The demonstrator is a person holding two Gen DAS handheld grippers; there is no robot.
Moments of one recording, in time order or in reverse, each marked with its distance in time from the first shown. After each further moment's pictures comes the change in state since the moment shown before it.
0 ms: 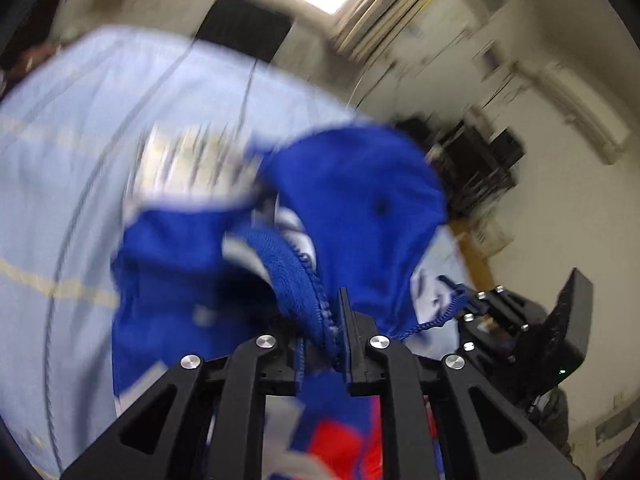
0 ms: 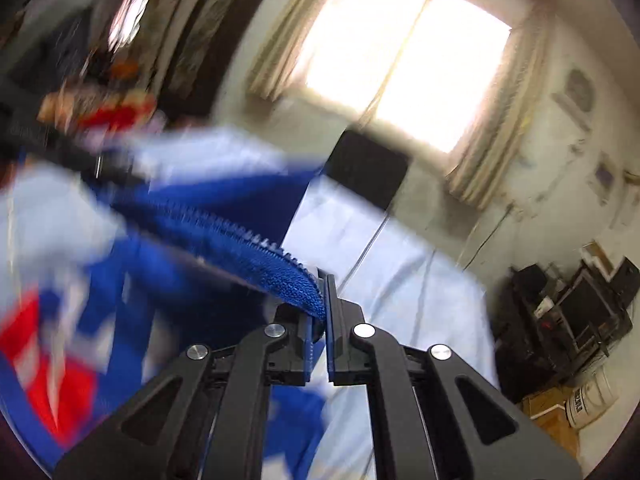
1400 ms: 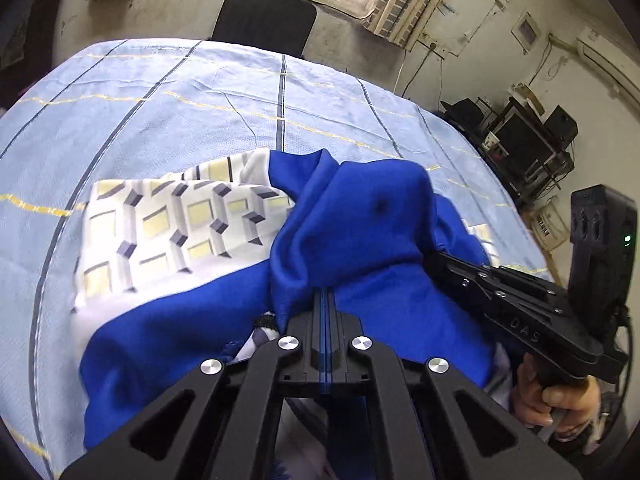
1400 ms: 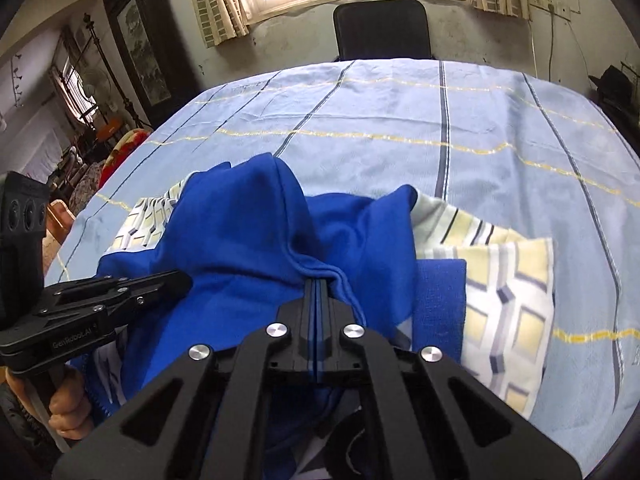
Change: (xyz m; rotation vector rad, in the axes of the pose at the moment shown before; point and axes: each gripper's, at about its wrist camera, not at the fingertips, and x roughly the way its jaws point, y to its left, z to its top) left arm 0.083 0.018 0.072 0.093 -0.062 0.177; right arm 0.167 -0.043 0.032 0.571 0.172 0.335
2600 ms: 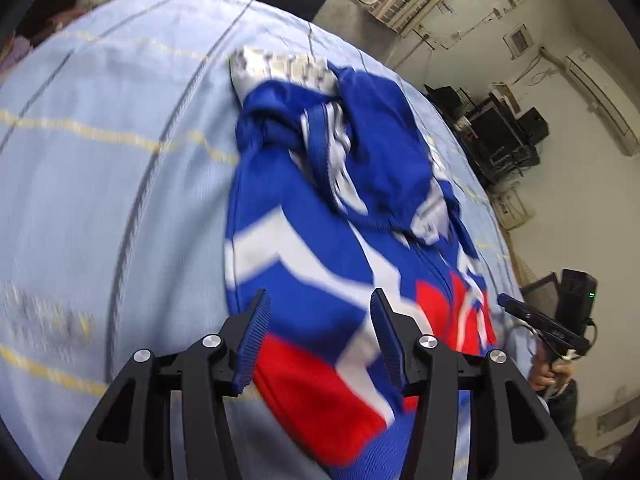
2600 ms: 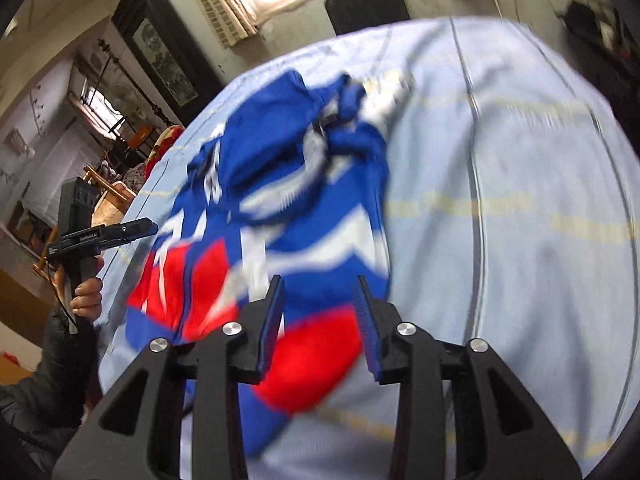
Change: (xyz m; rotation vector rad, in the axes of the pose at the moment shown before) left arm -0.140 0.042 -0.146 -0.115 0.115 -0.140; right arm -0.198 -0.052 -0.201 0.170 0.069 0.165
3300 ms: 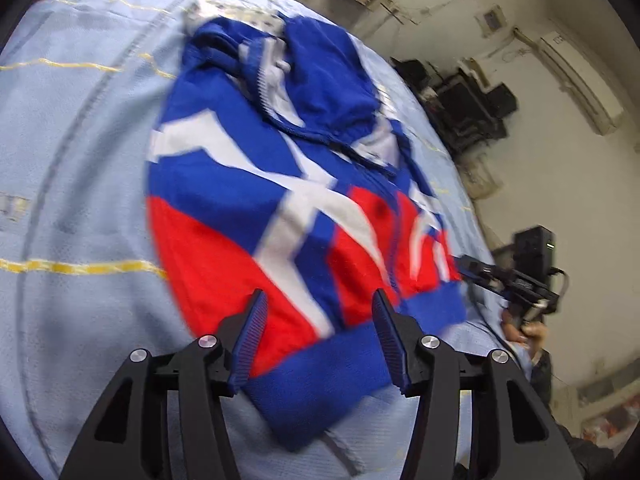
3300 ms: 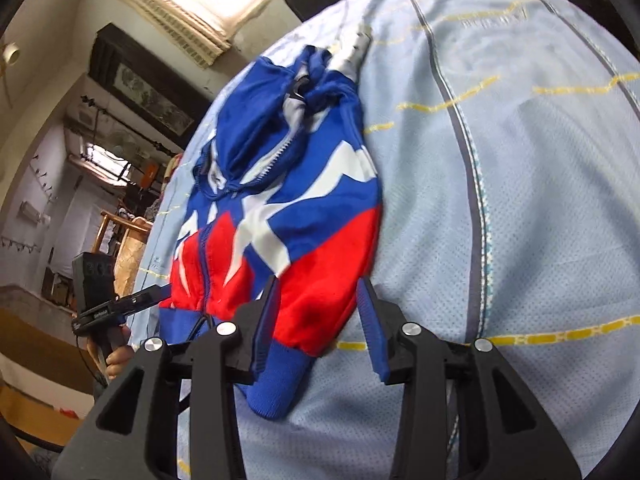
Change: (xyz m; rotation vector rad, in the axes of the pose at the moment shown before) left arm 0.010 -0.030 -0.054 0.033 0.089 -0.128; right arm 0.007 -0.019 -0.033 0.212 0.016 0.103
